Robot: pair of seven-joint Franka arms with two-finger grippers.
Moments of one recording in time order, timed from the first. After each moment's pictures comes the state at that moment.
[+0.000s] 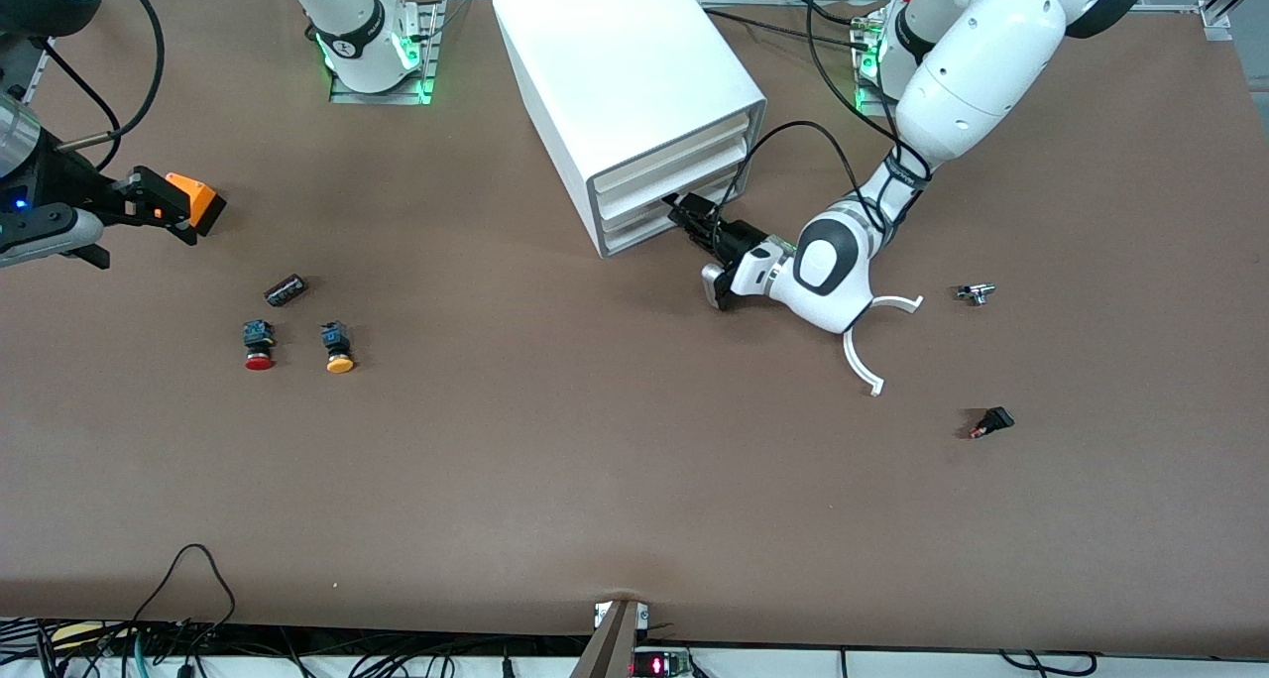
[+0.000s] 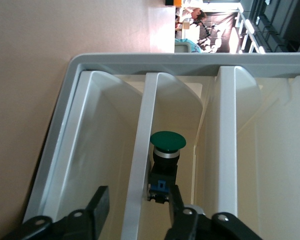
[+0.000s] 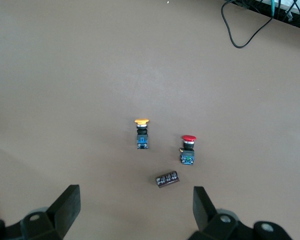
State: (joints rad) left arm -0.19 0.79 -0.31 -1.90 -1.19 1.79 0.98; right arm -0.04 0.02 0.04 -1.68 0.02 1.79 -0.31
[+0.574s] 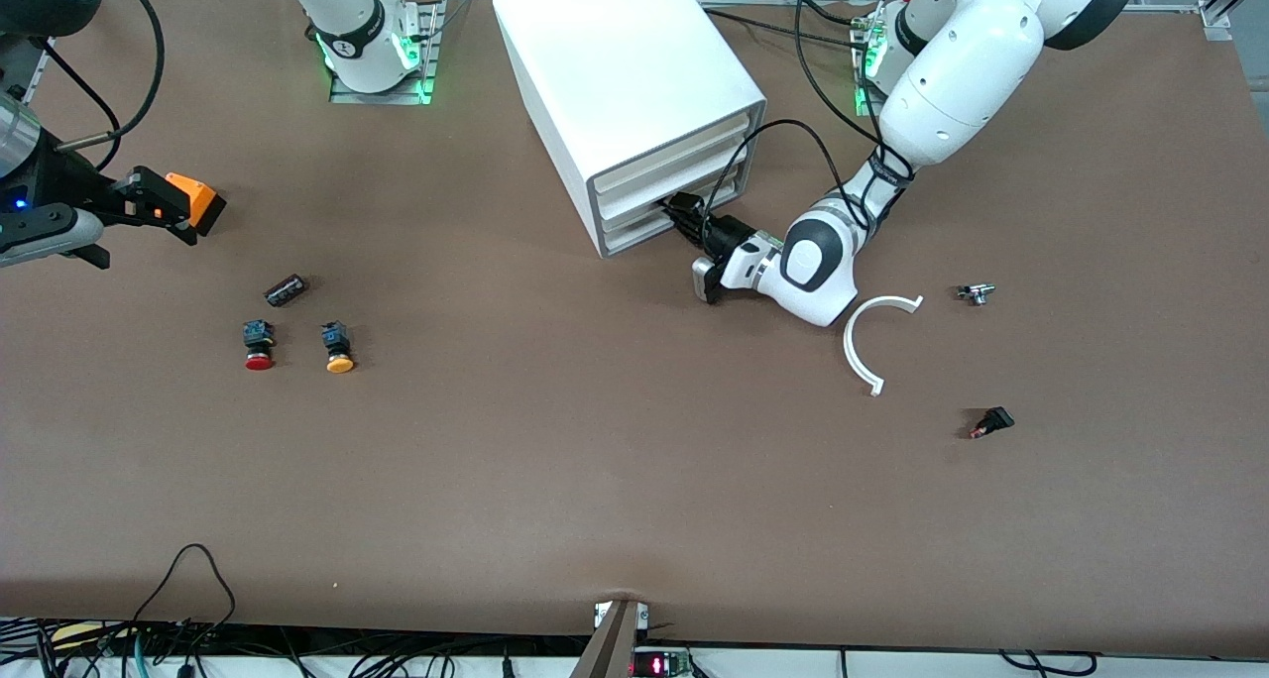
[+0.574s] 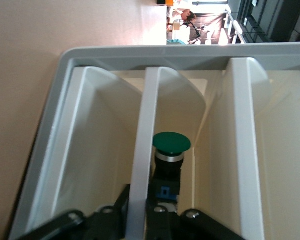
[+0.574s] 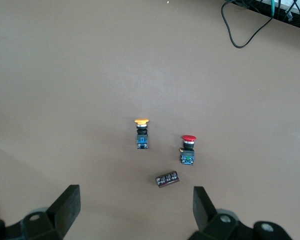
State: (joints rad) left arm -0.21 0.82 -0.31 -1.90 -1.22 1.79 1.03; right arm -0.04 0.02 0.04 -1.68 0.02 1.79 -0.31
